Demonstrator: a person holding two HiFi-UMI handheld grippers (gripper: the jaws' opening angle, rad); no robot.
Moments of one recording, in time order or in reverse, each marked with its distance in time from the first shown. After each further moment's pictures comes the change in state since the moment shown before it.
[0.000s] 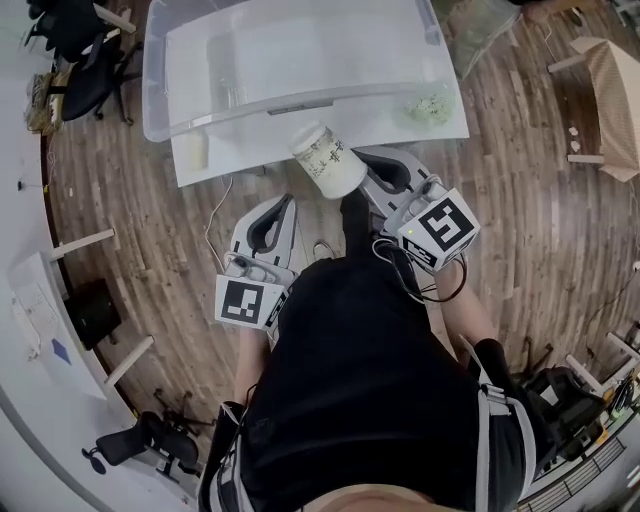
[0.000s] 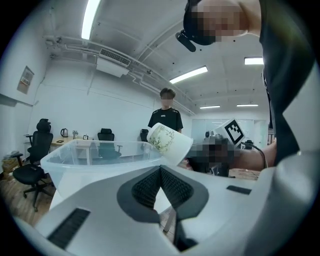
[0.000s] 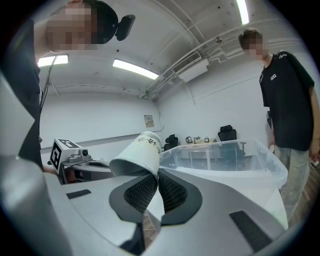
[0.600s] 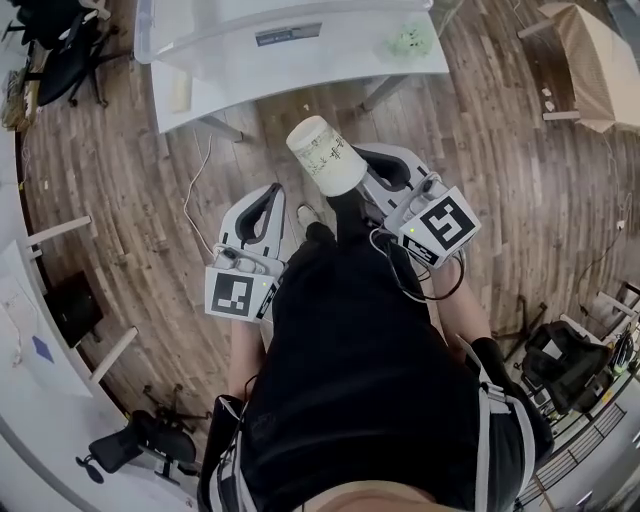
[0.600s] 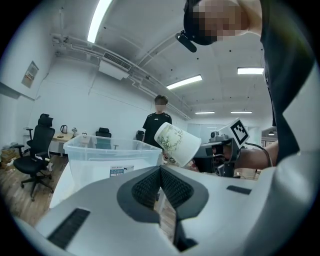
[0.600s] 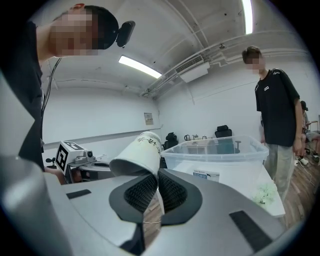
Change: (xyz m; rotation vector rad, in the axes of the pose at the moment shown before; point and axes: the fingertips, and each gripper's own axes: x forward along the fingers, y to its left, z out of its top) left arm -0.153 -0.059 -0.047 -0.035 -0.038 -0.058; right arm -0.073 0.165 -0.040 -0.010 0.022 -0.065
